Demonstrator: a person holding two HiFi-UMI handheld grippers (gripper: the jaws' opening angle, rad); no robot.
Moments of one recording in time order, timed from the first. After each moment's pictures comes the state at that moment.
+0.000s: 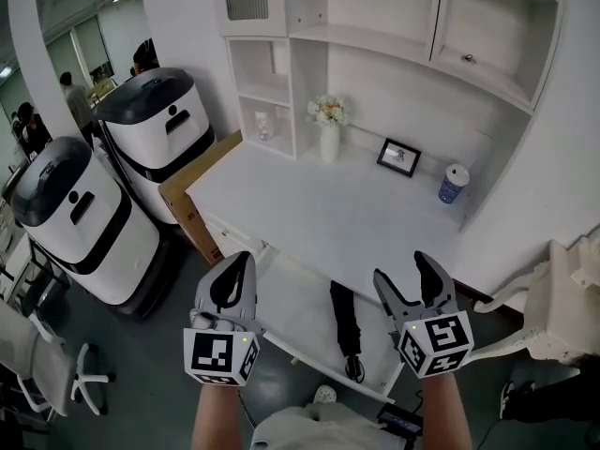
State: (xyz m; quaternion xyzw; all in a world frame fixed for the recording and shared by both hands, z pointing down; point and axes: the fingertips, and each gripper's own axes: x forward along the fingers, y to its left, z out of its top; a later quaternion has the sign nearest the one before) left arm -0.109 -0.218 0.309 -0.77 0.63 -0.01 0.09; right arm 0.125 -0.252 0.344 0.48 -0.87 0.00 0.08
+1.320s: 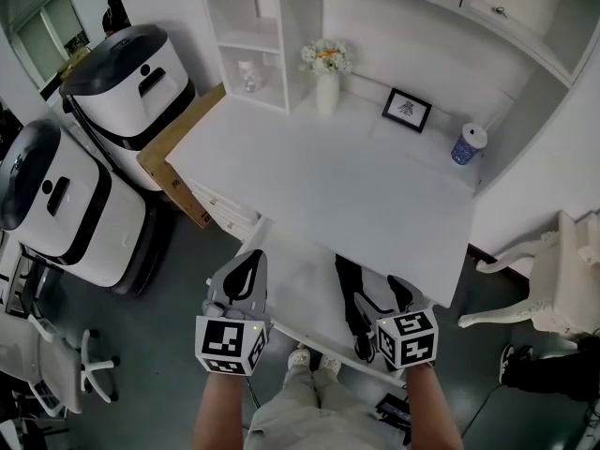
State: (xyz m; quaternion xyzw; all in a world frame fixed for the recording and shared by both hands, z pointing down) left arm -0.114 -0.270 0.430 -0.81 0.58 -0.09 -0.04; right arm 0.091 -0.251 0.536 0.45 -0.83 0.20 0.26
